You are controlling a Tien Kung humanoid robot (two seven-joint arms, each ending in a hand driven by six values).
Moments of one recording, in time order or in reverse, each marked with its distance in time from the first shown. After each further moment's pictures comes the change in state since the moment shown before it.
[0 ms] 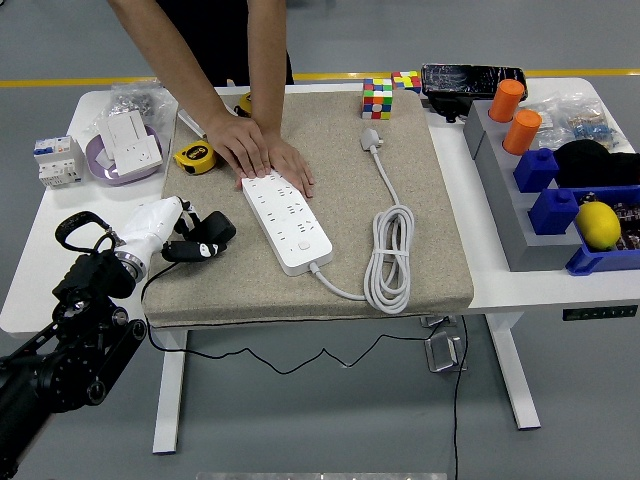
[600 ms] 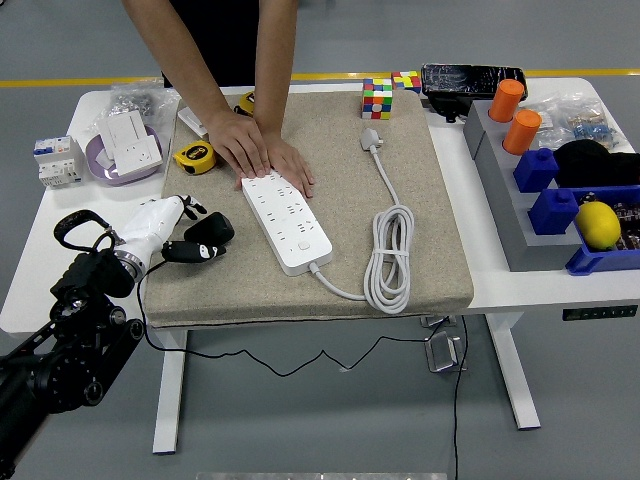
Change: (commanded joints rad) left arm 0.001 0.005 -0.001 -0.011 0.000 -0.028 -0.011; right arm 0.000 0.001 0.001 0.000 -0.004 0.001 -0.001
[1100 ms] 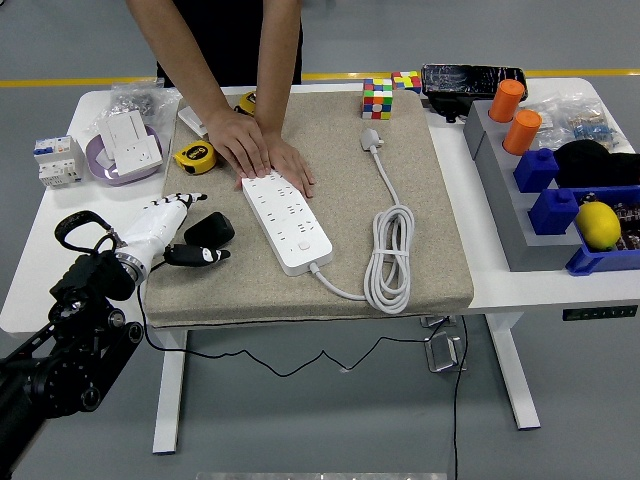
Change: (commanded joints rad) left arm 0.016 0.006 -0.002 -0.045 0.000 -0.041 0.009; right arm -0.002 0.002 -0.002 0.001 -0.004 0.002 -0.001
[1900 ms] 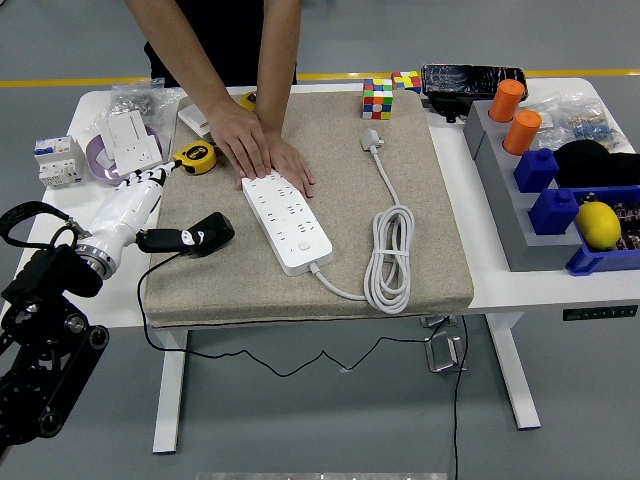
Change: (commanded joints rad) left arm 0.120 0.057 -0.059 -0.297 -0.018 -0.113 0.044; right arm -0.008 0.002 -0.003 0.003 -0.004 0.006 0.000
